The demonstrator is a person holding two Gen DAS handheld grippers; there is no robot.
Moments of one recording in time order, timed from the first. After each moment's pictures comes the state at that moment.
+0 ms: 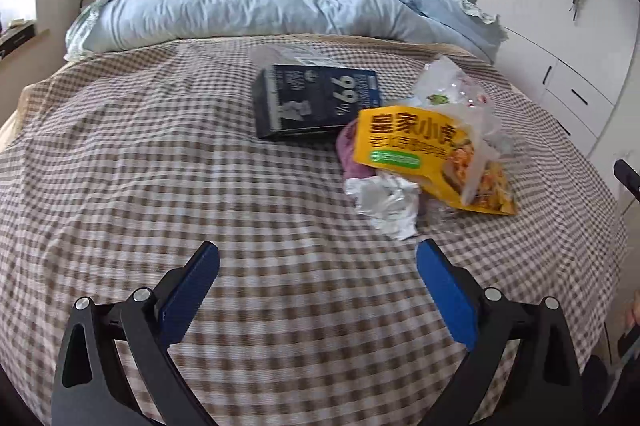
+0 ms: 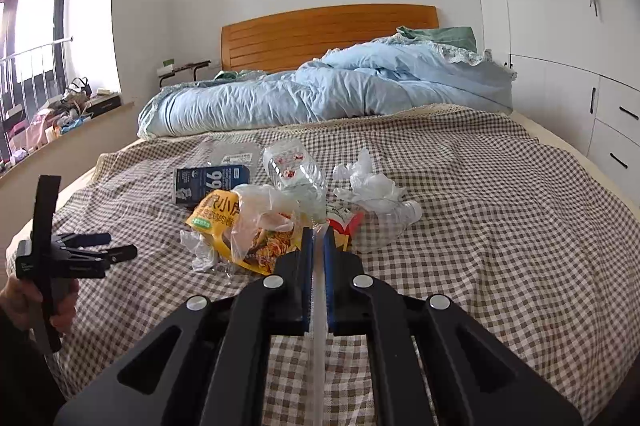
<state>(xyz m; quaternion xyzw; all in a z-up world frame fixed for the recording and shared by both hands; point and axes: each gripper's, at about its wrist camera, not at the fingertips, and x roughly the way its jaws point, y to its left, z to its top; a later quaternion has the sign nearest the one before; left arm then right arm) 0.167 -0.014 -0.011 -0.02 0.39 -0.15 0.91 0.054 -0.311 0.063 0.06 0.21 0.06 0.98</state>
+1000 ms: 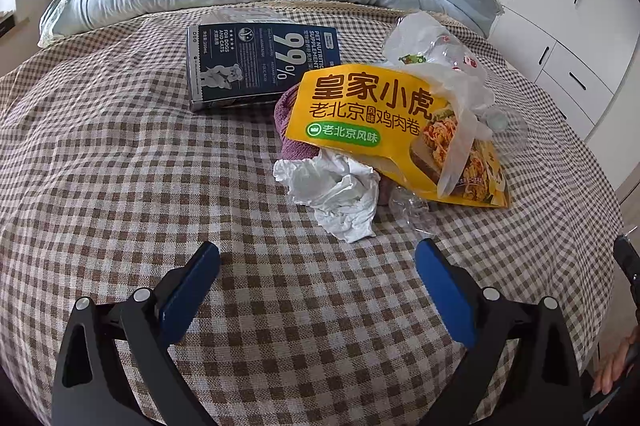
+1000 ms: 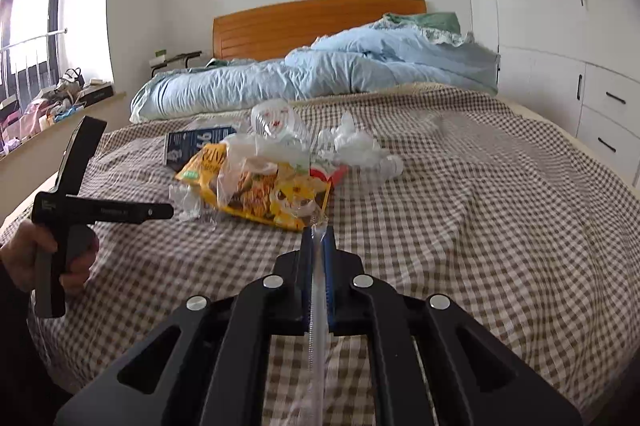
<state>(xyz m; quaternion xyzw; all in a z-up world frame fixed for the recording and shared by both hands) 0.185 -0.060 -0.036 -0.01 0.43 -0.15 0.89 0.016 -0.318 0.004 0.06 0.25 0.05 0.96</state>
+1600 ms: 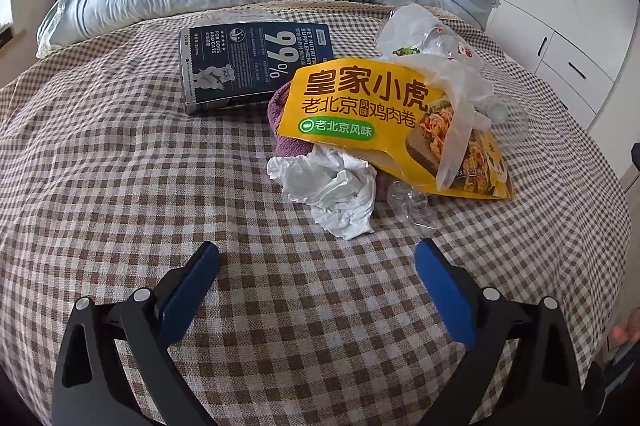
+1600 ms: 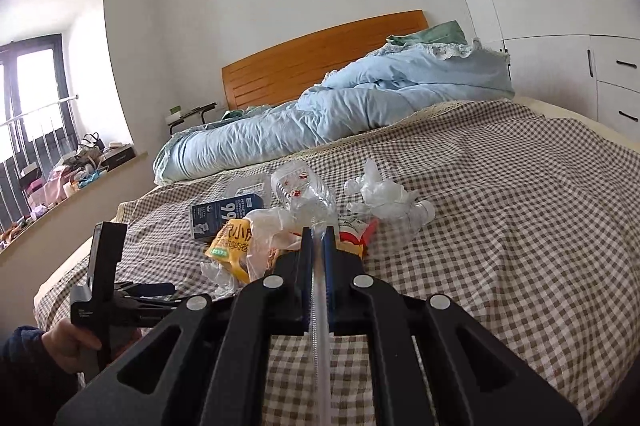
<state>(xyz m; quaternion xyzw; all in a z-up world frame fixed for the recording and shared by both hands) 0.184 -0.062 -0.037 0.00 0.43 -0.15 0.89 0.055 -0.327 0.035 0.14 0.18 0.10 0.97</state>
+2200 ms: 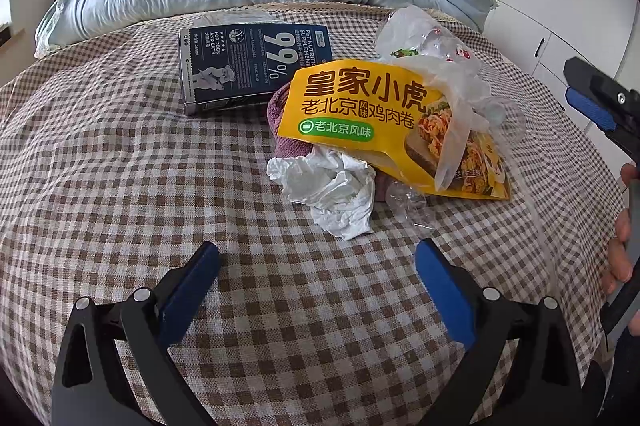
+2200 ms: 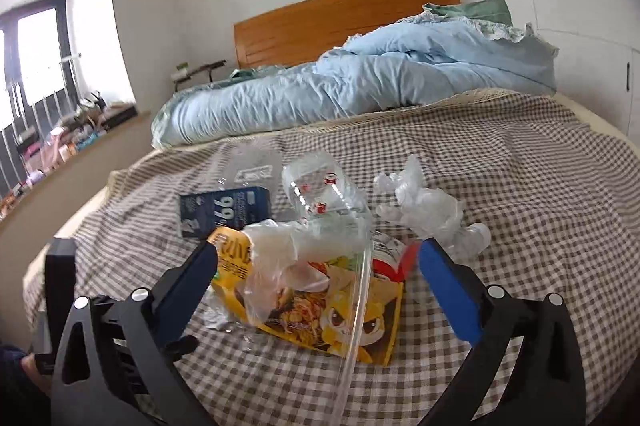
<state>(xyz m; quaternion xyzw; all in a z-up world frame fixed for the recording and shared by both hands) 0.183 -0.062 -0.036 0.00 0.43 -0.16 0.89 0.143 -0.284 0.045 0.05 0.25 0.08 0.96</state>
